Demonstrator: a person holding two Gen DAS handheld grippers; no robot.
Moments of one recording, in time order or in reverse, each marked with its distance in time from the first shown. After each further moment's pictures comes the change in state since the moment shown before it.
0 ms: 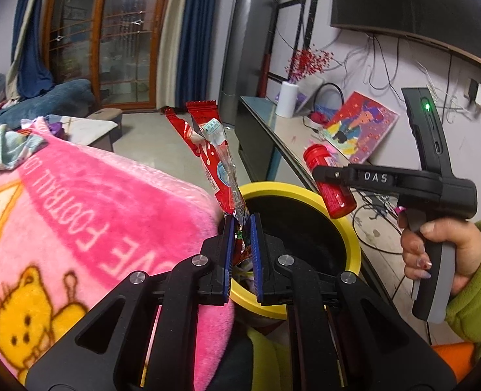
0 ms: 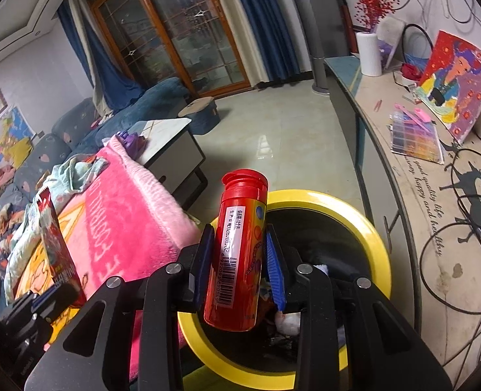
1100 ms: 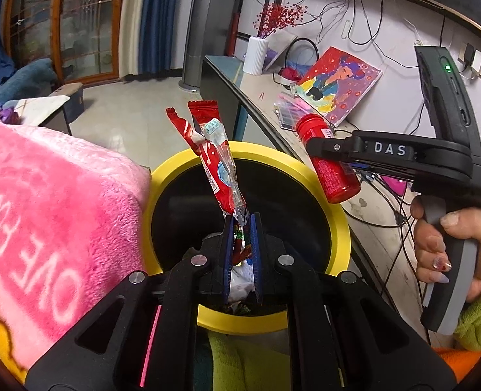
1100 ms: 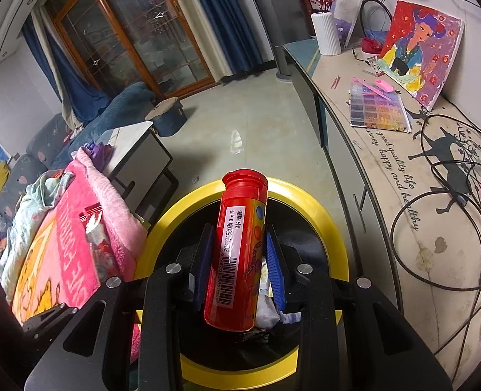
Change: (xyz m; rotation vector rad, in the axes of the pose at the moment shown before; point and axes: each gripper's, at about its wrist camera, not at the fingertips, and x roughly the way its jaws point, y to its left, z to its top) left arm 0.083 -0.035 -0.013 0.046 0.171 -0.124; right arm 0.009 -0.053 -0.011 0.111 0.023 -0.097
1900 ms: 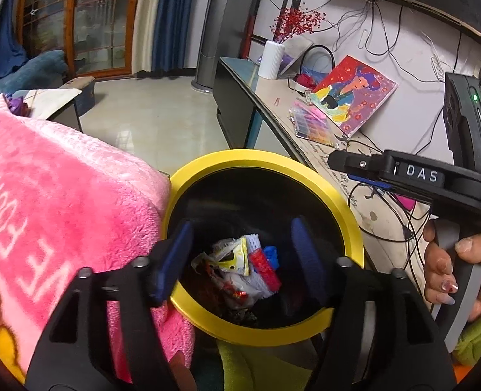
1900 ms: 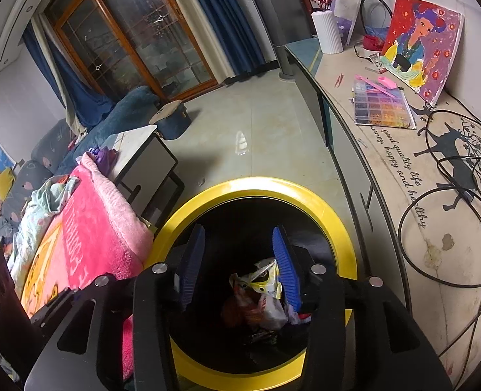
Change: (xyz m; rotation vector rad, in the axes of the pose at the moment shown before) left arm 0.002 0.016 0.011 -0.060 -0.014 0.034; right arm 0.000 0.001 0.001 0.017 -0.007 0.027
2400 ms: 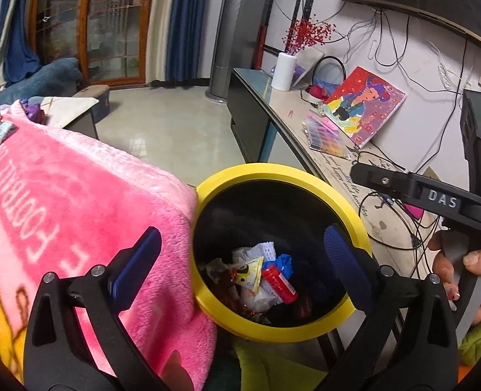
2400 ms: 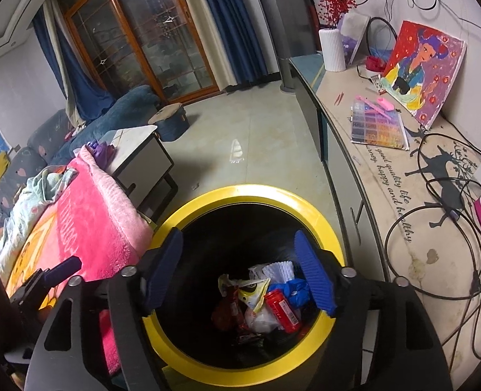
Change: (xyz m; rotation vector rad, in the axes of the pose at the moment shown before) left arm -0.023 0.011 0.006 -0.003 -0.043 0.066; right arm -0.019 0.013 -0.004 -0.081 -0.044 -0.040
